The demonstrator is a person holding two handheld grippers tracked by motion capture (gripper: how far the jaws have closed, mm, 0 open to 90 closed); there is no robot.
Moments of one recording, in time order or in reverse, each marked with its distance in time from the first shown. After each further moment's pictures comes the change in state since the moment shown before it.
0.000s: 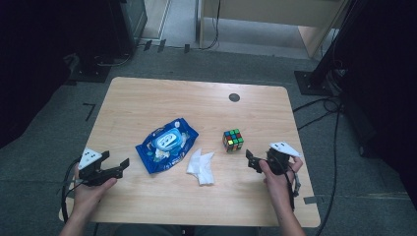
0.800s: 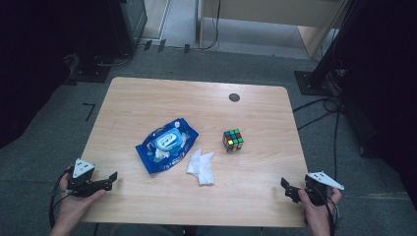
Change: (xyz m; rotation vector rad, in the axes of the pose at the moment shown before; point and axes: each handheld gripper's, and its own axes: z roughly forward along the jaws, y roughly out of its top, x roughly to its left) left arm 0.022 -0.032 -0.019 0.178 0.132 0.060; right arm -0.093 -0.072 -0.072 0.085 -0.065 0.061
